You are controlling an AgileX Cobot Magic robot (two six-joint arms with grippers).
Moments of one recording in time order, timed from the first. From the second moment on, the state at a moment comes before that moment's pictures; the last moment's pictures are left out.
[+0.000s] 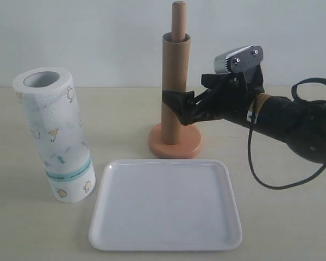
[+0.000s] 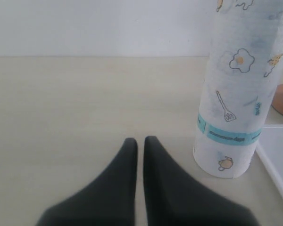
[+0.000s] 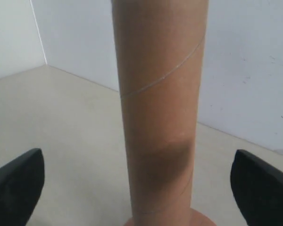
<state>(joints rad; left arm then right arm) 0.01 0.00 0.00 -0.08 0.32 0.06 0.36 1.86 -0.85 -0.59 -0.89 0.42</state>
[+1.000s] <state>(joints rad) 0.01 0.00 0.00 -0.08 0.32 0.06 0.36 2.11 -1.04 -0.54 -0.93 0.42</state>
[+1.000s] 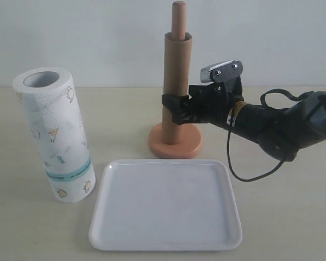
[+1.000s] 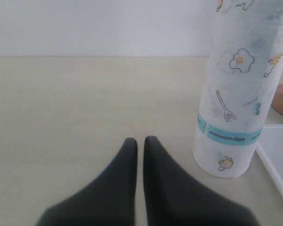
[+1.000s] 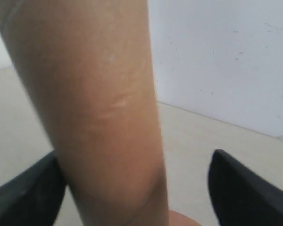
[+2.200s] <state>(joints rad) 0.01 0.00 0.00 -0.08 0.32 0.06 0.36 1.29 -1.04 -0.58 -0.73 0.44</state>
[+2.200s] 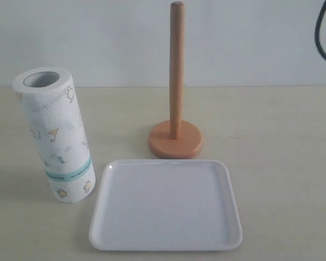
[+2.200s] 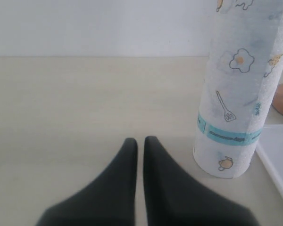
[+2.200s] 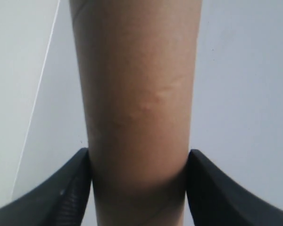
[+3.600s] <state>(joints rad) 0.01 0.00 0.00 -0.08 0.32 0.06 0.36 1.09 -0.99 -1.75 -0.51 1.72</state>
